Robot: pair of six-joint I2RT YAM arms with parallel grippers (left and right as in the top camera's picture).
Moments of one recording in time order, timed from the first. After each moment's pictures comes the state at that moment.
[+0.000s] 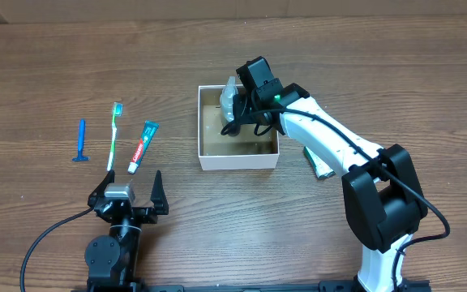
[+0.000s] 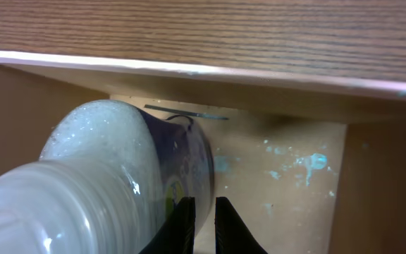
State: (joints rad) left arm -0.03 0.02 0.01 -0.08 0.02 -0.09; right arm 0.54 2.02 1.53 -0.56 -0.02 0.44
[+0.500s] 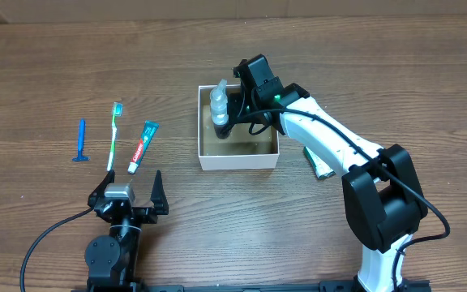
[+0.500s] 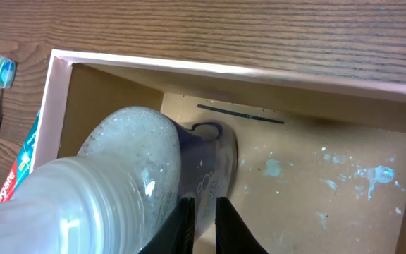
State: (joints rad) left arm -0.03 0.02 0.01 -0.08 0.02 -0.09; right arm 0.54 2.02 1.53 -0.50 -0.15 0.44
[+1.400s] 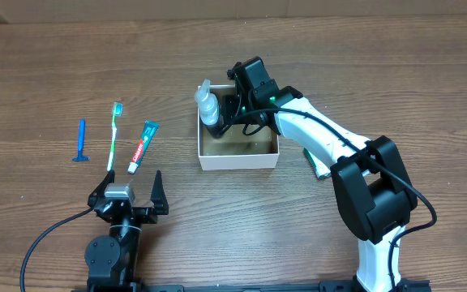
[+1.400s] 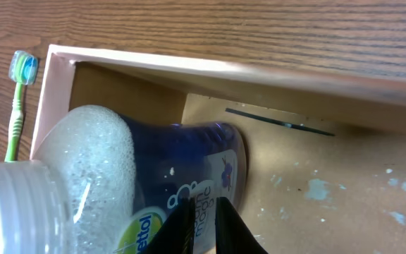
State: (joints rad) left arm -0.03 0.02 0.01 -0.08 0.02 -0.09; right arm 0.54 2.09 1.53 -0.41 -0.26 0.46
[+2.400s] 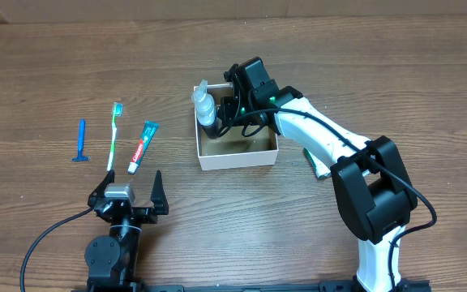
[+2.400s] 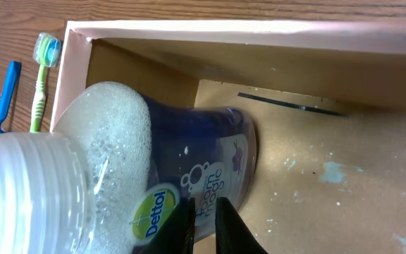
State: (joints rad) left arm -0.03 0.02 0.01 -0.08 0.02 -0.09; right arm 0.54 2.09 1.53 -0.41 -0.33 0.43
